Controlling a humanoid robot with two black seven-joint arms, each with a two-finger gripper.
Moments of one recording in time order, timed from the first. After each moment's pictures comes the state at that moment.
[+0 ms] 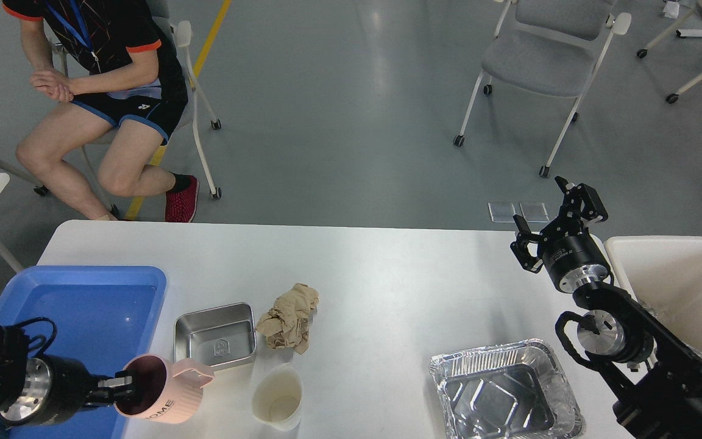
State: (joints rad) left arm -0.47 1.07 -0.41 -1.76 0.93 -0.47 0.45; right arm 0.34 -0.27 1.11 1.12 -0.28 -0.01 0.27
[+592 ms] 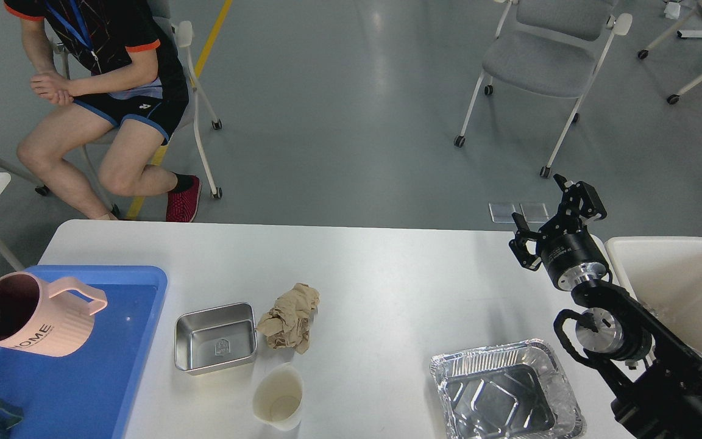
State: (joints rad) left arm -0.48 1.49 -0.75 -1.76 0.69 -0.79 0.44; right arm 0.34 -0.27 1.11 1.12 -0.28 -0.01 0.27
